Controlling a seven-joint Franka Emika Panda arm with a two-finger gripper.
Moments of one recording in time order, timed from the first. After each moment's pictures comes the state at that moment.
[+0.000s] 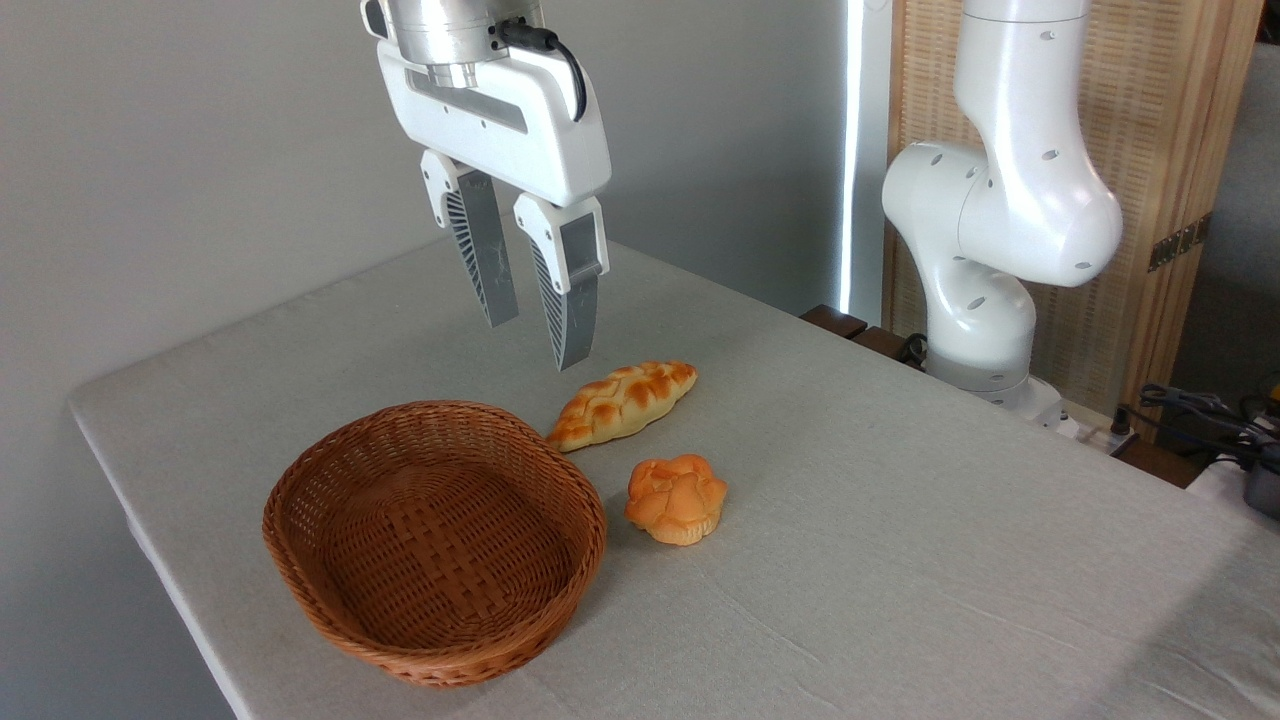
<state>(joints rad) -0.06 -0.07 0.01 -1.66 -0.02 1.59 0.73</state>
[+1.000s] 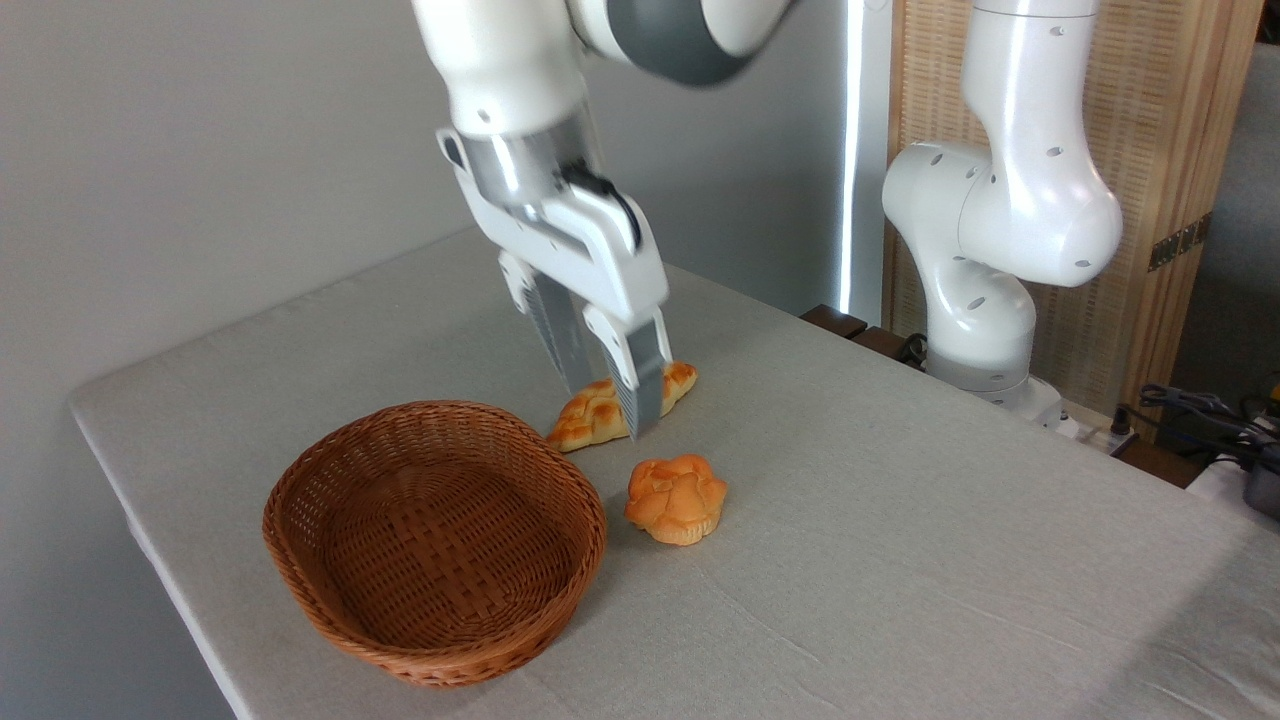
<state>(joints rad) -0.06 -0.17 0.01 -2.01 -0.01 1.74 0.78</state>
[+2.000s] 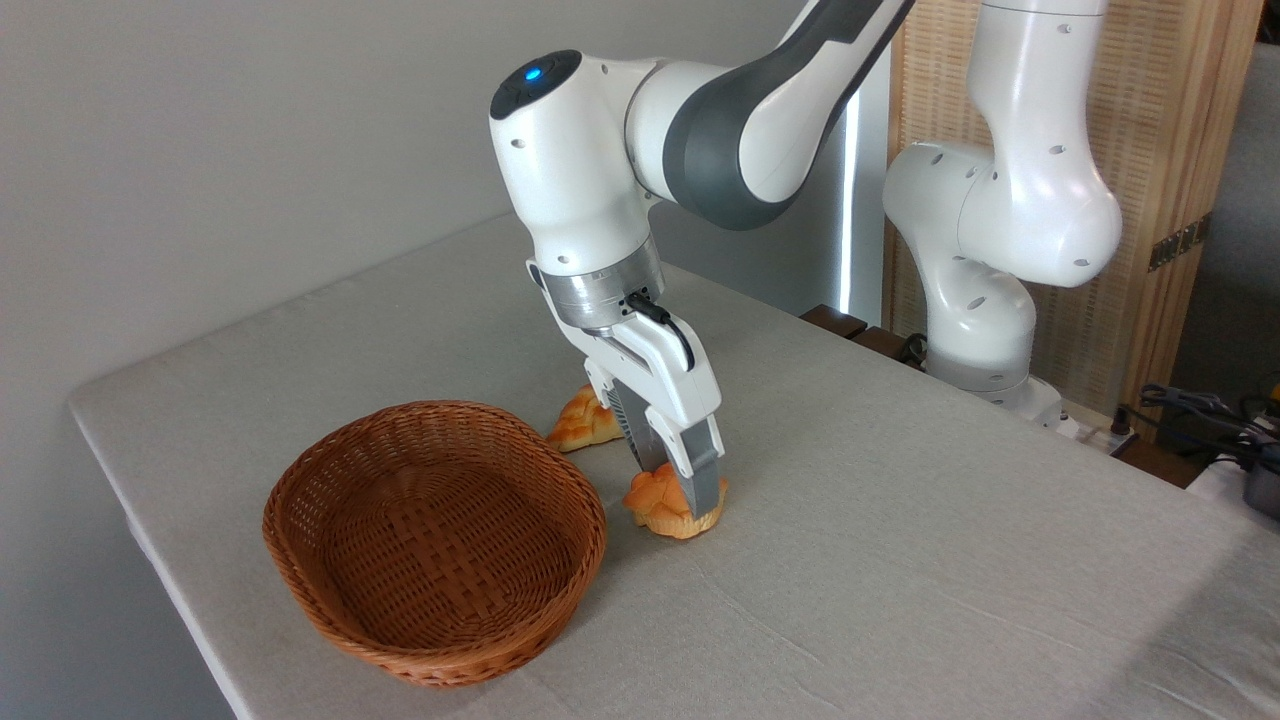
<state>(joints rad) -0.08 -0.20 0.00 -2.31 0.07 1.96 0.81</state>
